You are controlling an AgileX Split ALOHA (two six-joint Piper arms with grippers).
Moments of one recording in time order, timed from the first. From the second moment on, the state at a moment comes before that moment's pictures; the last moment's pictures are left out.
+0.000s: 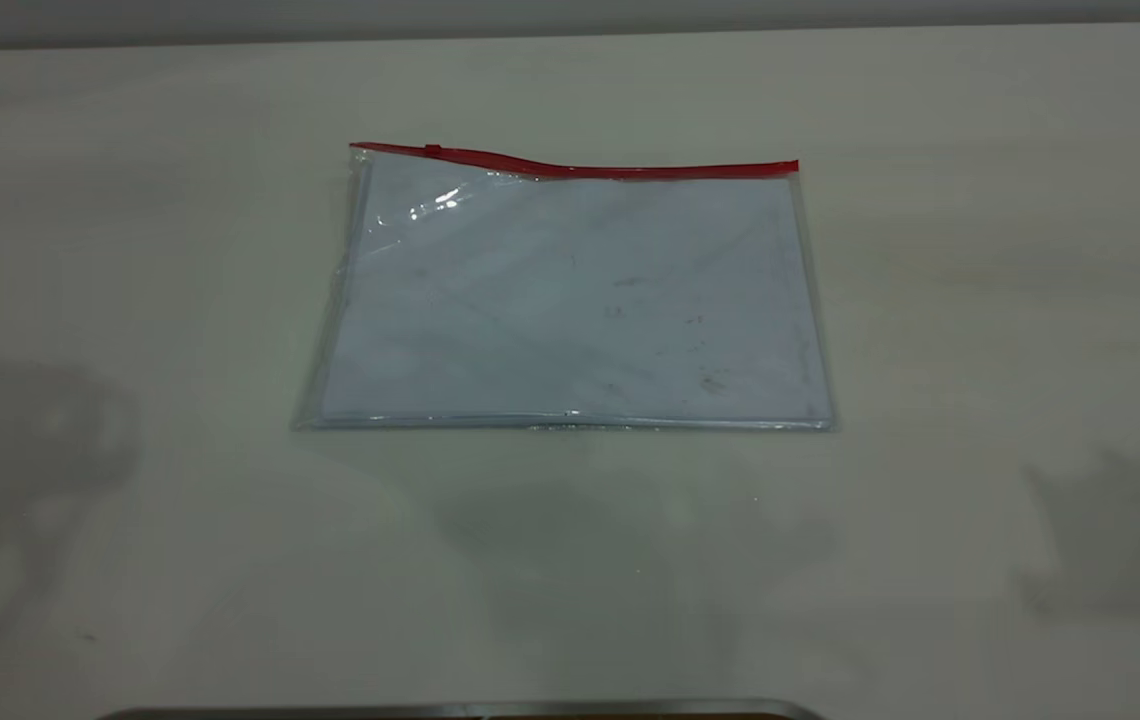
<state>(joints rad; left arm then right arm) -0.01 1.37 -0.81 -0.15 0.36 0.21 -0.03 1.11 -0.51 0.86 0.39 -0.88</state>
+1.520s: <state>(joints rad) -0.06 2.65 -1.79 -1.07 0.60 1.07 0.09 1.52 -0.66 1.57 0.42 -1.54</state>
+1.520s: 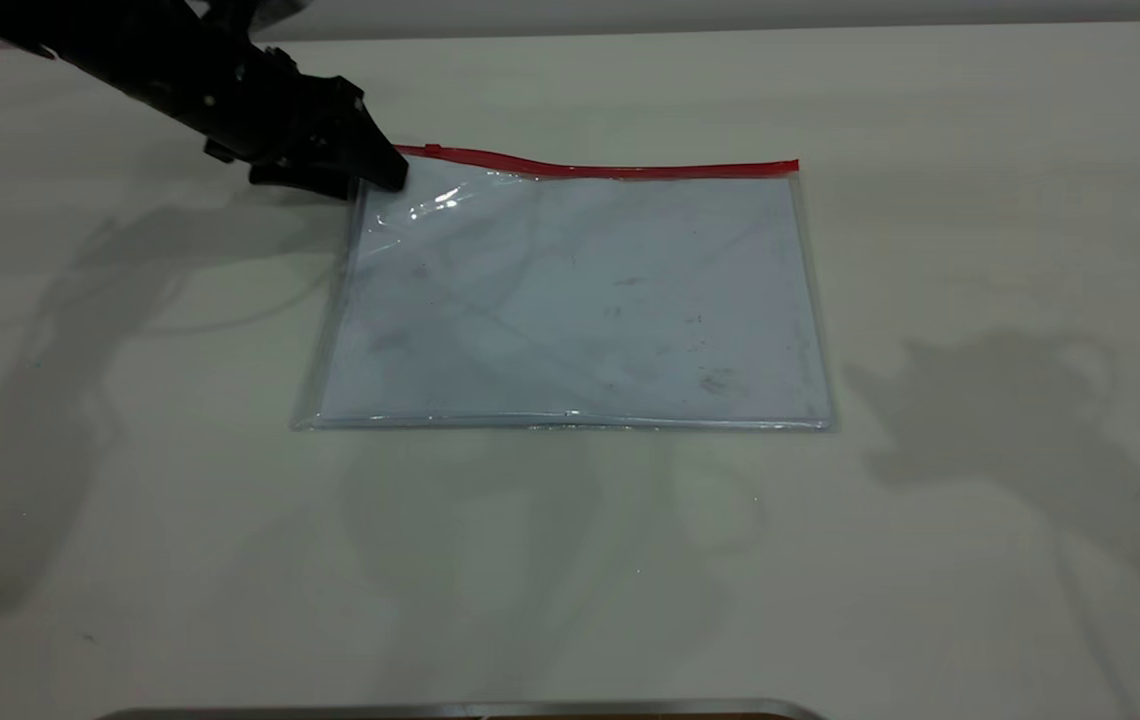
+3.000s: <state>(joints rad) -0.30 2.49 -1.80 -1.07 0.82 1.79 0.13 2.17 -1.26 1.63 0.74 -1.88</state>
